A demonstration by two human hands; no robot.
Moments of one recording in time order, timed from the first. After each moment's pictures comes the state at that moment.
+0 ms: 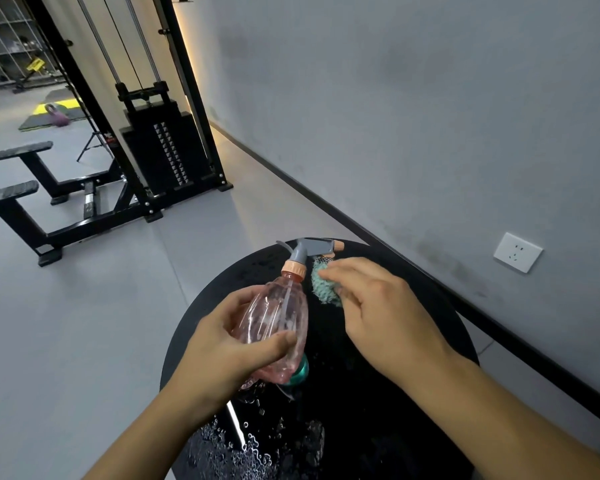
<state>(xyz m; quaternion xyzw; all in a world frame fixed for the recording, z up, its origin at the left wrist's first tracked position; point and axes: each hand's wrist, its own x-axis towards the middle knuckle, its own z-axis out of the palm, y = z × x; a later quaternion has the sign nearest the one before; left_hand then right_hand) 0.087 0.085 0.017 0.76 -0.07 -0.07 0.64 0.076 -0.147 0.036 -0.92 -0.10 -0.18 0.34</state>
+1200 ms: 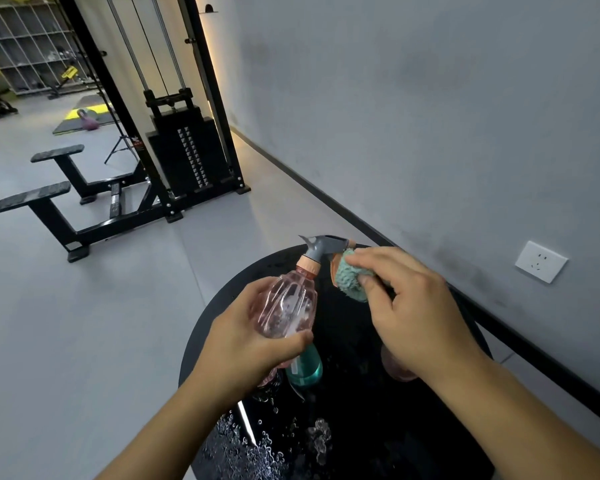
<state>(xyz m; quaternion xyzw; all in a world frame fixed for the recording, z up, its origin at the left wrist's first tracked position) 0.089 0.087 0.017 0.85 -0.08 0.00 0.51 0.072 -0.152 0.047 -0.87 -0.09 -0.25 0.42</state>
